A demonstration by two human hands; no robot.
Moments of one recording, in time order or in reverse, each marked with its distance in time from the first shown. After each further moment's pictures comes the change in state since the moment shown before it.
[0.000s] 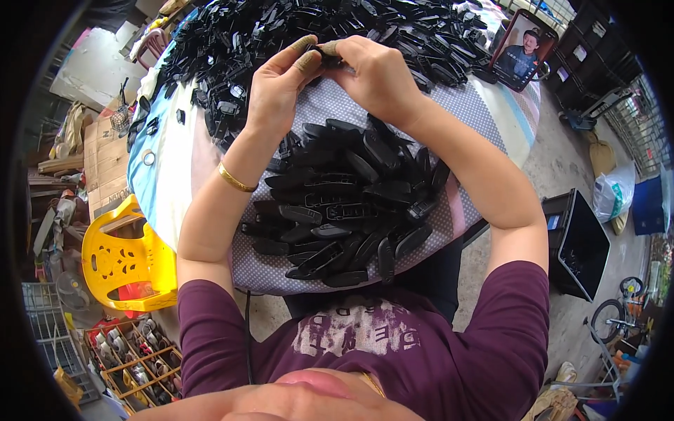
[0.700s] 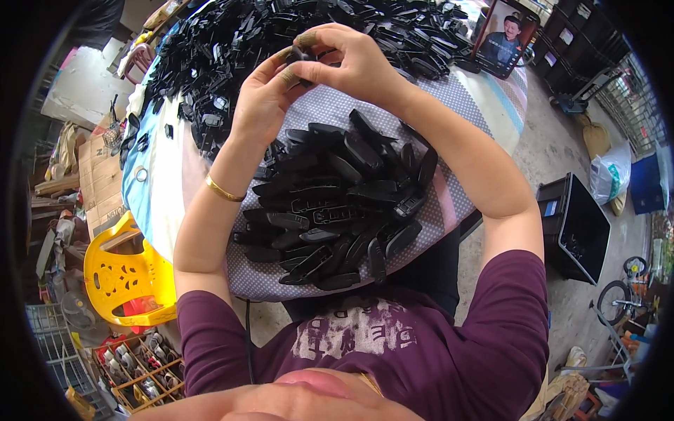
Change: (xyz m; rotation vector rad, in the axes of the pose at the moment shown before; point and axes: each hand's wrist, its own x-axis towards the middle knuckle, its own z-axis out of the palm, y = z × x) left_hand -0.001 0.000 0.003 -0.012 -0.048 -0.140; right_hand 0.007 0.017 -0.003 0.486 -0.099 0.141
